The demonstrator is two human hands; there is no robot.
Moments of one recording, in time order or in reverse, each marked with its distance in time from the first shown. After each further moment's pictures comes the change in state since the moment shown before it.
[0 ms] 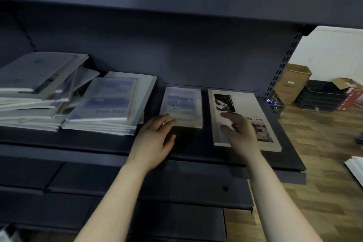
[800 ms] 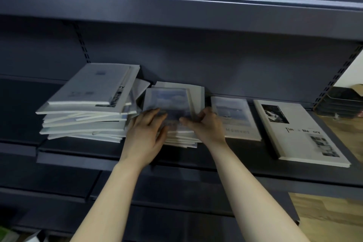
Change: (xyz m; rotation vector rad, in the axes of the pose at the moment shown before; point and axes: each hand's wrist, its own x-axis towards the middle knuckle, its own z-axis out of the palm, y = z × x) left_hand -0.026 -0.163 -0.093 0.077 0.127 -0.095; right_hand 0.024 -0.149 0.212 -0.137 -0.060 0.115
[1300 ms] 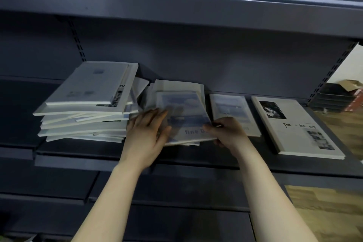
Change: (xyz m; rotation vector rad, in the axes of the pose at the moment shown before) left_hand -0.004 -0.011 -0.001 -0.051 -0.042 0.018; right_hand -0.020 0.021 -0.036 0.250 -0.146 0.156
